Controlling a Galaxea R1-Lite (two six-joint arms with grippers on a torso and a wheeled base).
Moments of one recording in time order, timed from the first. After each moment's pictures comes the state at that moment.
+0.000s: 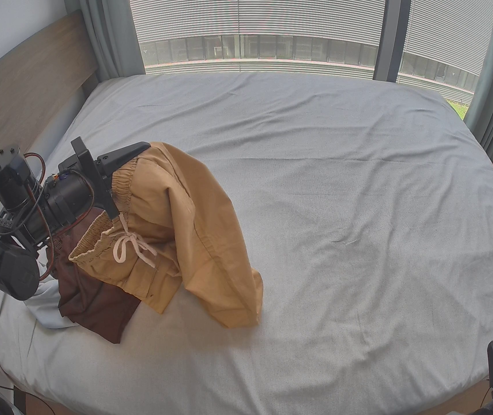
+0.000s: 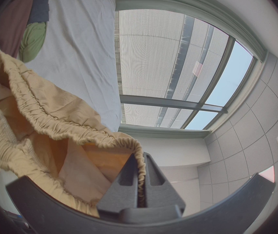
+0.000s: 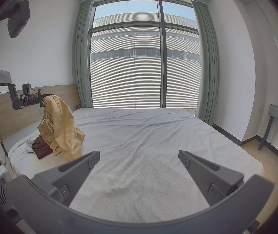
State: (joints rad) left arm -0.14 1.78 -0.71 -1.34 -0.71 -1.62; right arm 0.00 0.02 -0.02 0.00 -0.01 0.00
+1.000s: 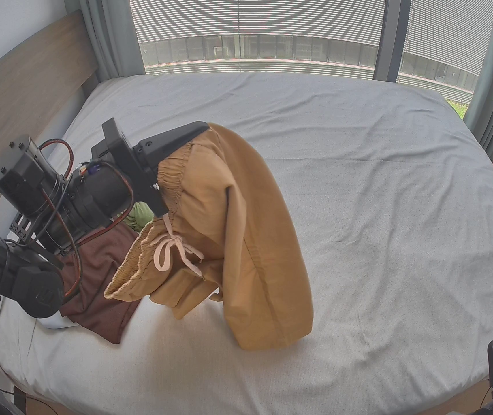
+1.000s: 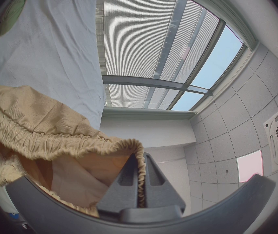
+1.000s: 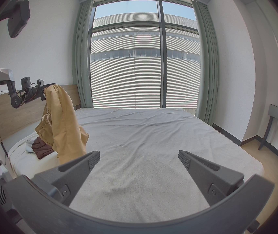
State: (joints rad) left arm -0.41 1.77 -0.74 -1.45 -0.65 -1.61; right arm 0.00 0.02 -0.02 0.00 -0.01 0.00
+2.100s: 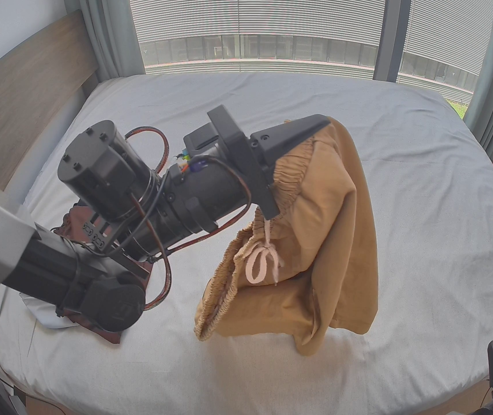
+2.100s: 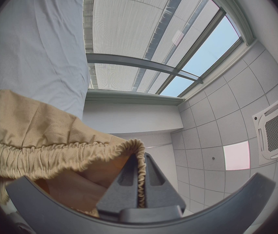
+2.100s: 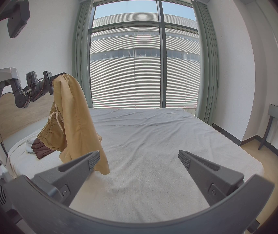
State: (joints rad) left arm -0.70 1.94 -0.98 -1.45 -0.54 -1.57; right arm 0.00 0.02 -0.02 0.00 -0.01 0.00
